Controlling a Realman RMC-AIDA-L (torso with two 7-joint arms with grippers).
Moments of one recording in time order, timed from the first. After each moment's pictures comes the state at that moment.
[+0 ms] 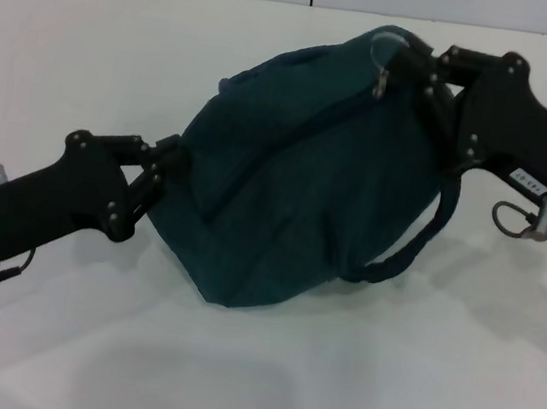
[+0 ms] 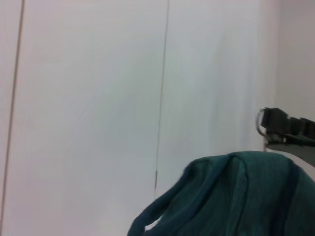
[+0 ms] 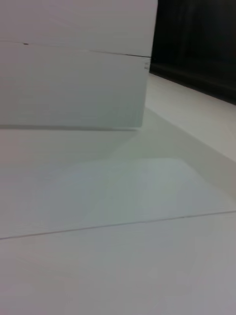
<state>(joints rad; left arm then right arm) -0.35 -2.02 0.94 0.24 1.33 1.66 -0.76 0.45 2.01 -1.74 -0.54 -0.51 -1.48 0.76</state>
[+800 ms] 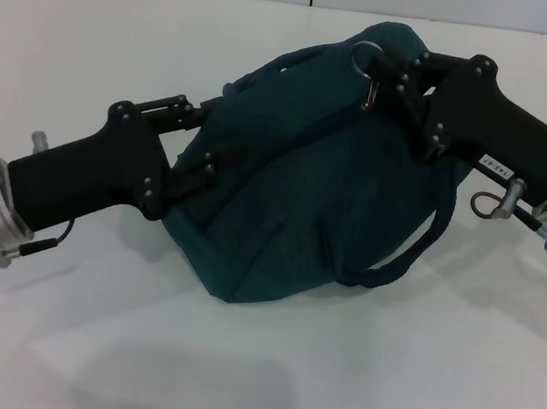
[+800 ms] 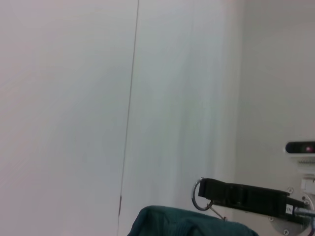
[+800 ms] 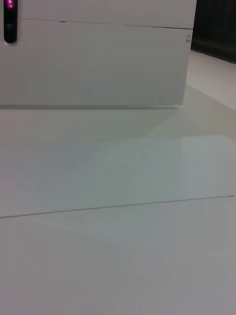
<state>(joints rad) -0.44 -2.02 0.95 0.24 1.34 1.70 -0.82 0.53 2.02 -1.74 -0.46 -0.52 -1.37 0.76</state>
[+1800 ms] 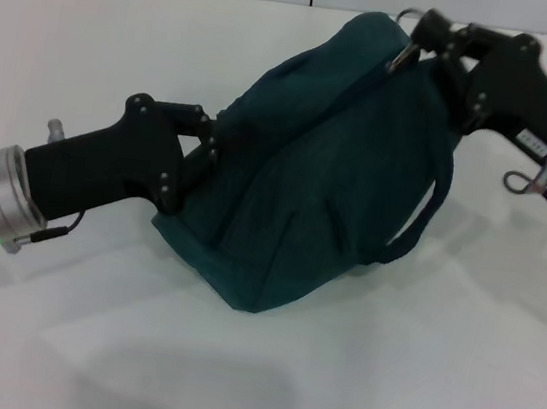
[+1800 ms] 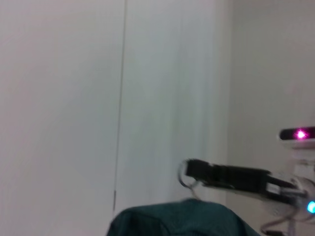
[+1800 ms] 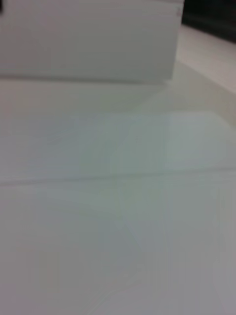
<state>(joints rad) -0.46 -2.03 0.95 0.28 1.38 1.67 -0.83 0.51 2.02 -1.65 -0.45 -0.52 -1.37 0.77</state>
